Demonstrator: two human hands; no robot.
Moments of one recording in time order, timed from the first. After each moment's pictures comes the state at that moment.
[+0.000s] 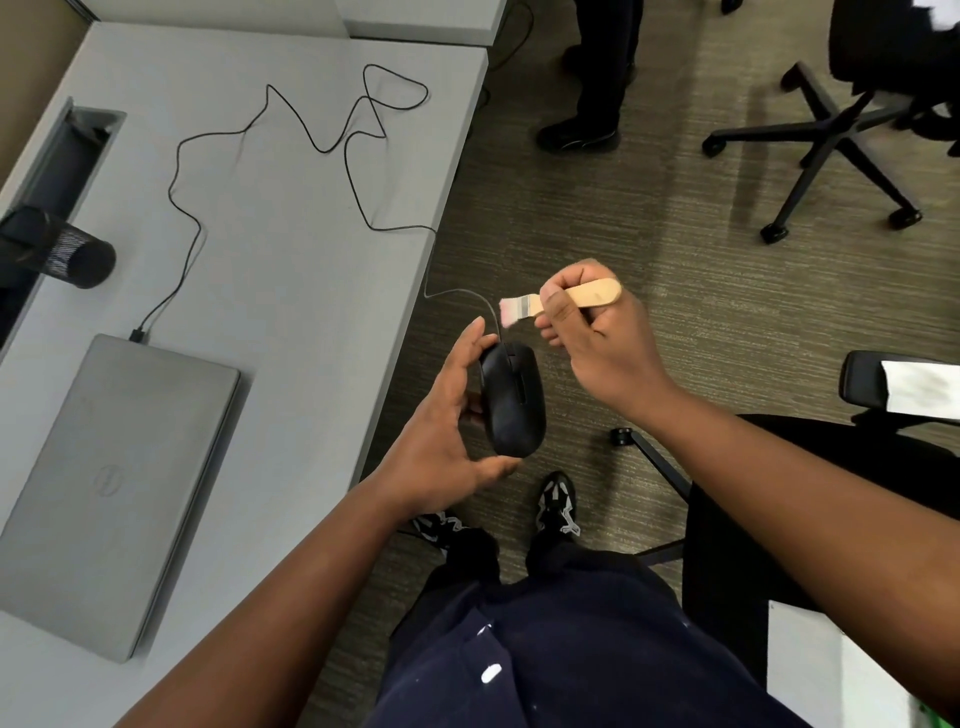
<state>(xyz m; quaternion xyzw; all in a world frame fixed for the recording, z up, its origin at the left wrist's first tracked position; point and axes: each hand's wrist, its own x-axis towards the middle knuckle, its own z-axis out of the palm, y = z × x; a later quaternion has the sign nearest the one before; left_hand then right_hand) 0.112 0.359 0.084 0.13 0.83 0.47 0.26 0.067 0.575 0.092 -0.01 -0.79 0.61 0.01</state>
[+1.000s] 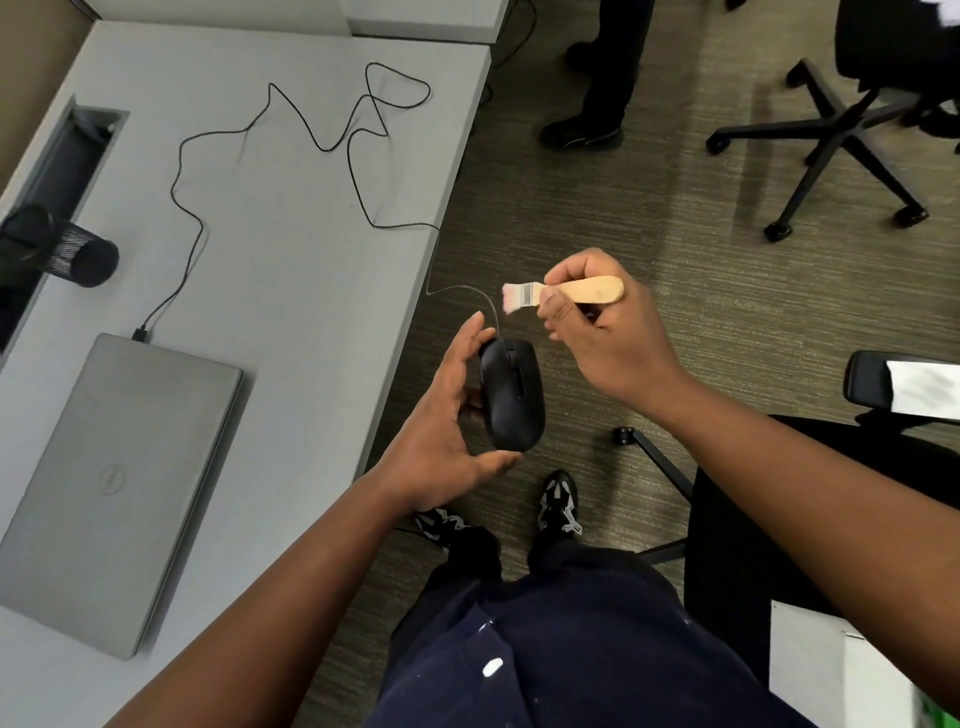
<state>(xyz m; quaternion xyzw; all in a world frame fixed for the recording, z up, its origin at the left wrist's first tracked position) 0.109 0.359 0.088 0.12 0.82 0.48 0.27 0.061 0.582 0.093 0.01 -0.81 0.59 0.00</state>
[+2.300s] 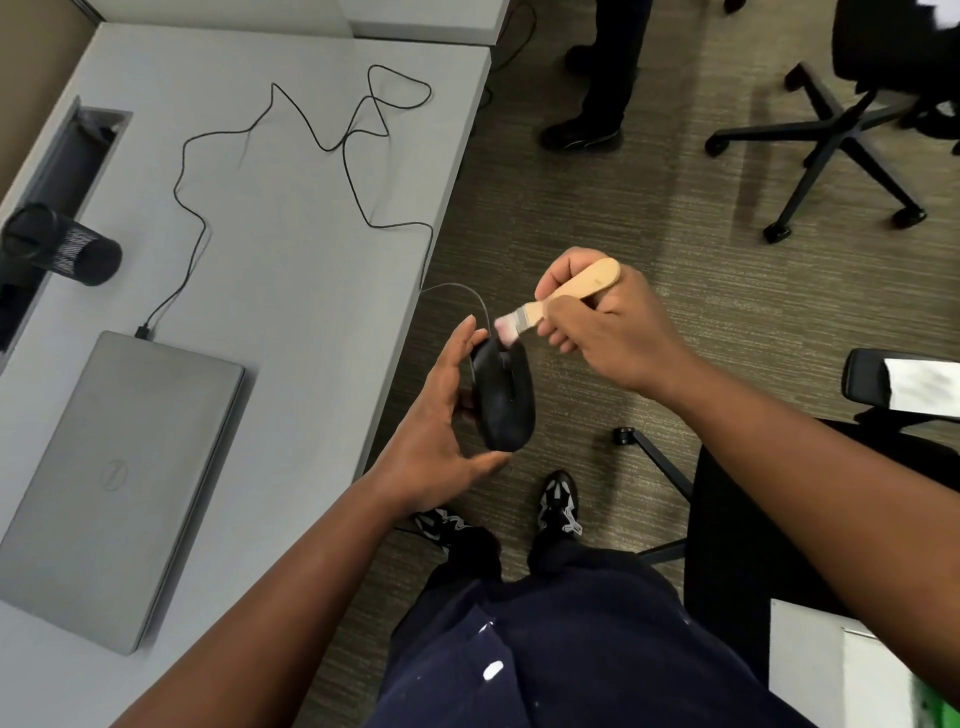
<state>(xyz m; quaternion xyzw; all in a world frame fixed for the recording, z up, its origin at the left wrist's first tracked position) 0.117 0.353 0.087 0.12 0.84 0.47 0.25 0.059 0.583 0.122 -0.02 -0.79 0.60 -0.11</state>
